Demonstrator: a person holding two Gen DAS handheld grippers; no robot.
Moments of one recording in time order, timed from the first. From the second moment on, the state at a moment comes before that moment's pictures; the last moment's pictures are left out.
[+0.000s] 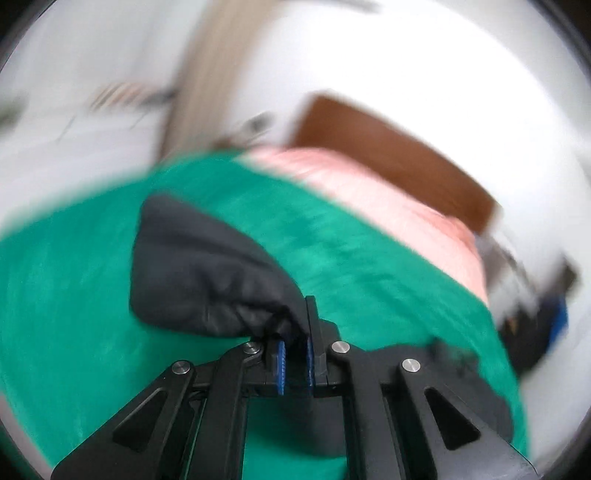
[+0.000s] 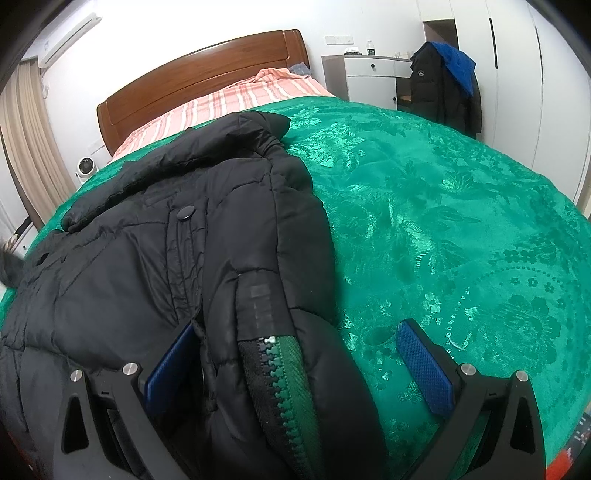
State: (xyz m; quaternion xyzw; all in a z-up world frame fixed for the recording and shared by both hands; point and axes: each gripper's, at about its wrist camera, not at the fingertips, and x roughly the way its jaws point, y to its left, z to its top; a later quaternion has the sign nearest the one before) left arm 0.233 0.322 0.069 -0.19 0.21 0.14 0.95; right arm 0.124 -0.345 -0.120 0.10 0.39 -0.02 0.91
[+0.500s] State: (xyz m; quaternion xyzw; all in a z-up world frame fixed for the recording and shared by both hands) left arm 0.342 -0.116 -0.024 0.18 0.35 -0.18 0.90; right arm 0.125 -0.347 -0.120 0.10 0.40 -0.01 0.91
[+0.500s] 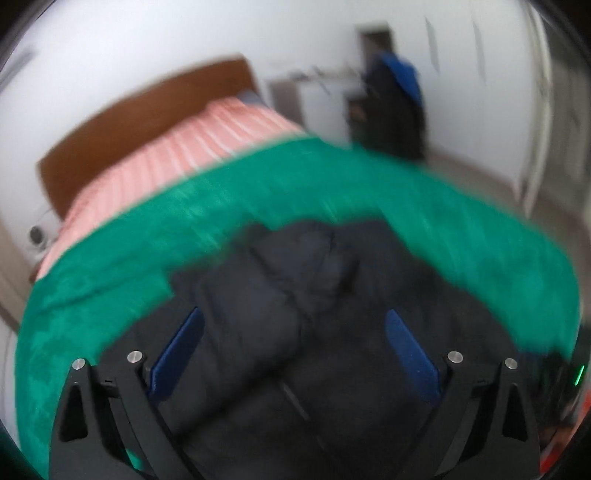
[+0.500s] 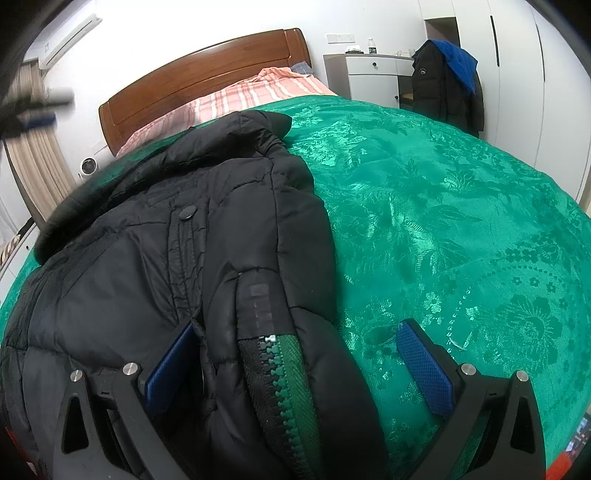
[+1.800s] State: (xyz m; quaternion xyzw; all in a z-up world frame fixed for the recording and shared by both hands) left arm 0.183 0.274 -0.189 -0.14 0.42 0.19 0.87; right arm 0.120 -0.347 -0.123 0.10 0.39 -0.01 0.92
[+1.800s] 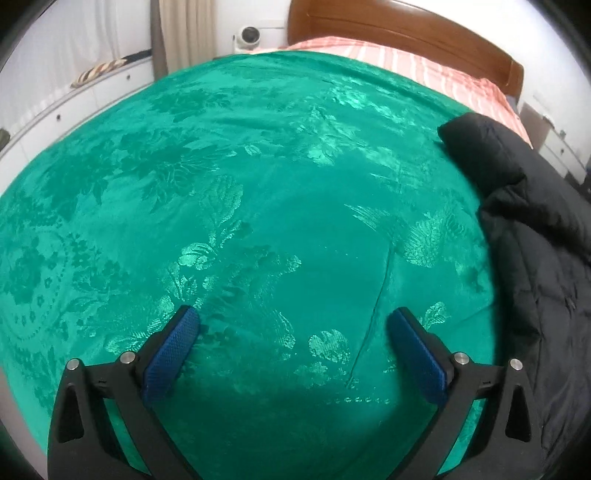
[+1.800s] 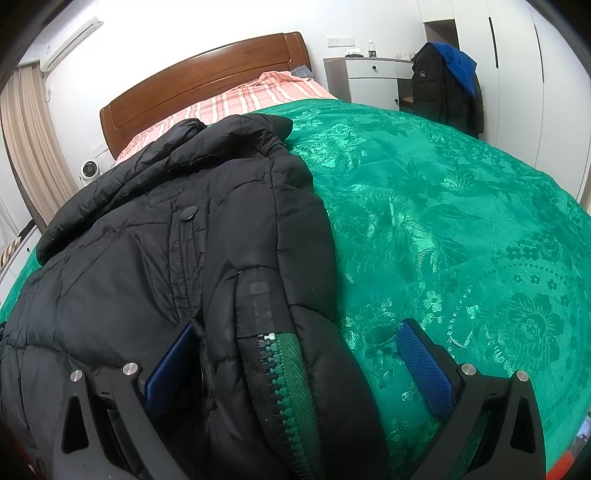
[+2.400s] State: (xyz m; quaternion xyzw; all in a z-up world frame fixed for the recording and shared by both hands) left arm 0.181 0.276 -0.187 -0.13 0.42 0.20 0.88; right arm 0.120 -0.347 -0.123 0.10 0.39 -0.01 0.92
